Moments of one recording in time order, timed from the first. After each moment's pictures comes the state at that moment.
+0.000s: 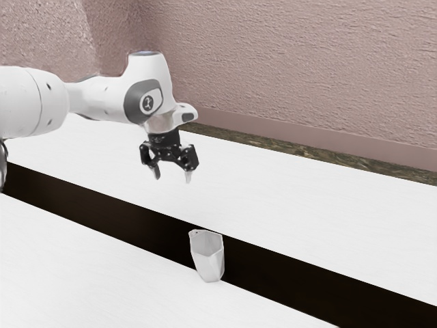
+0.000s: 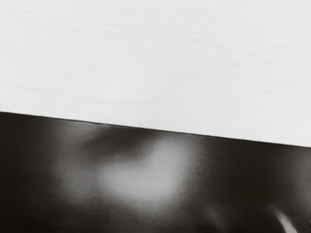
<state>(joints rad) -0.14 0.31 0.13 -1.72 -0.12 1.96 -0.11</state>
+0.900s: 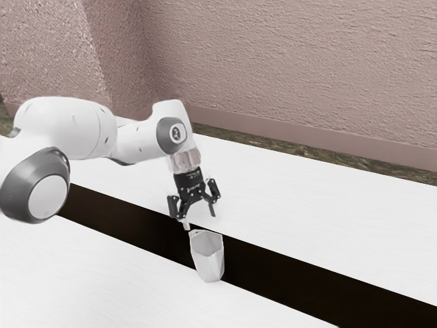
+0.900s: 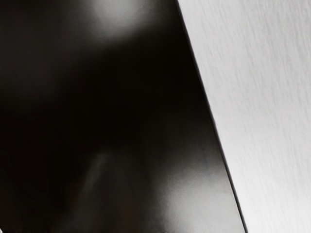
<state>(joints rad) -0.18 0.63 0.19 -1.57 -0.50 1.85 -1.06</state>
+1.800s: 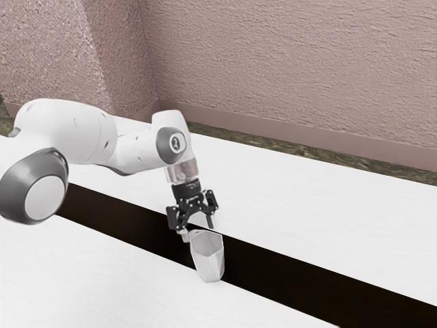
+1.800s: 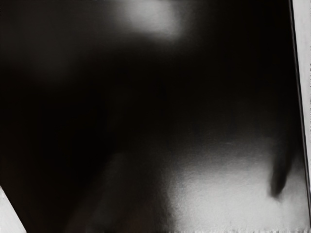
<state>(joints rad) -0.20 0.61 0.19 -1.65 -0.52 1.87 -1.12</state>
